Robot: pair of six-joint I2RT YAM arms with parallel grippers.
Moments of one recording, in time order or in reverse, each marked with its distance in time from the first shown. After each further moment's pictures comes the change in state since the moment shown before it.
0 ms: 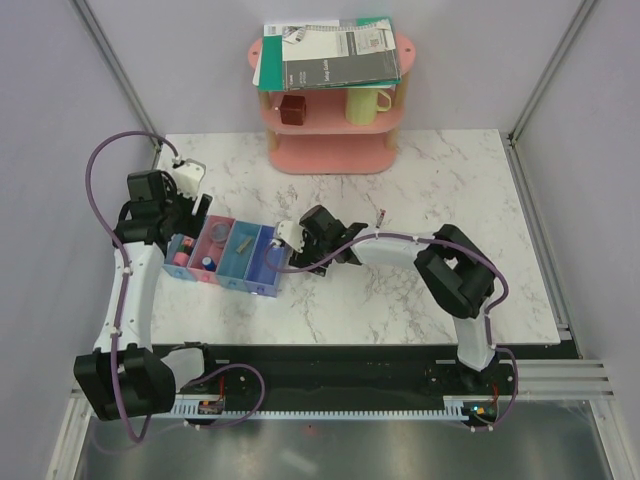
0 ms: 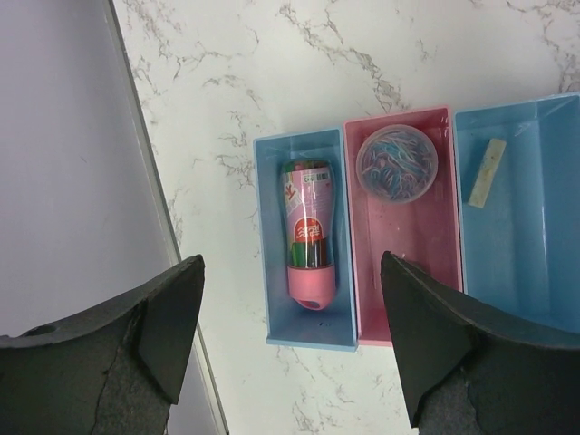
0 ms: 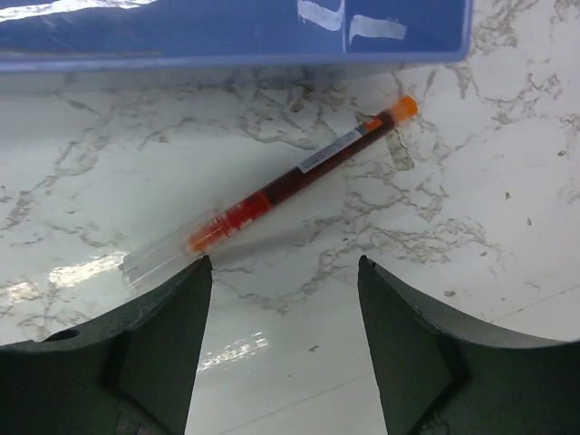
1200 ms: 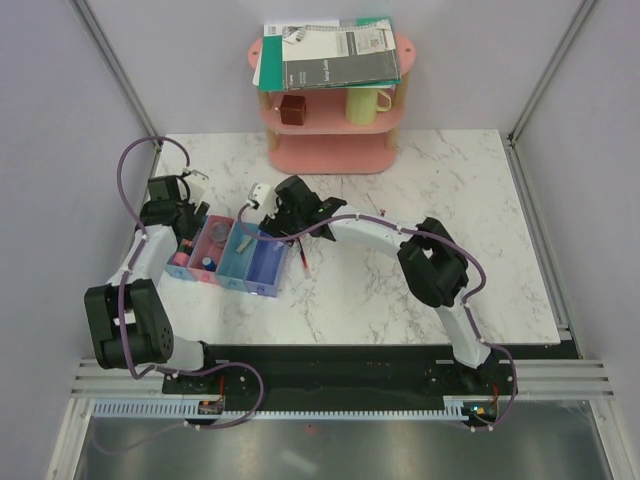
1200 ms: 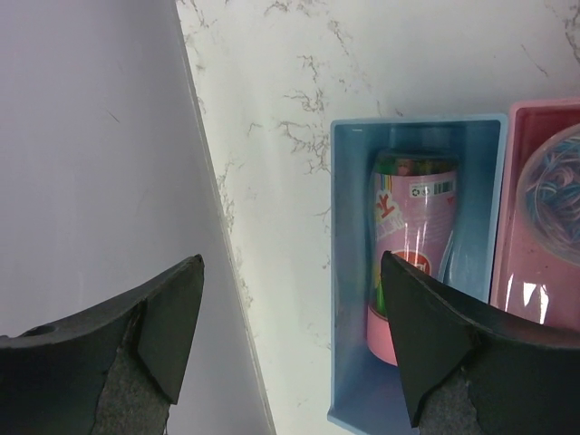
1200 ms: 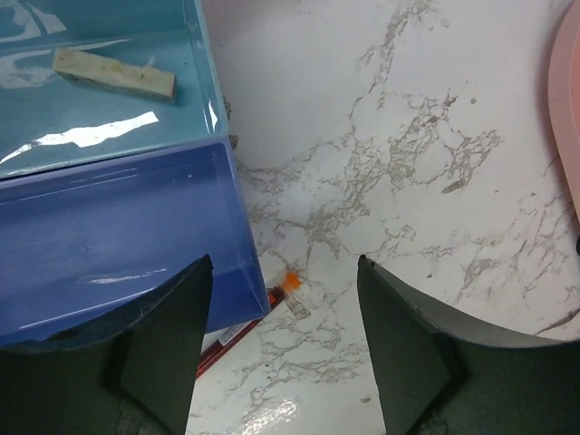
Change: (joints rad) left arm 0.019 0.255 -0.141 0.342 -0.266 0.122; right arm 0.018 0.182 0.441 -0.083 0.043 0.139
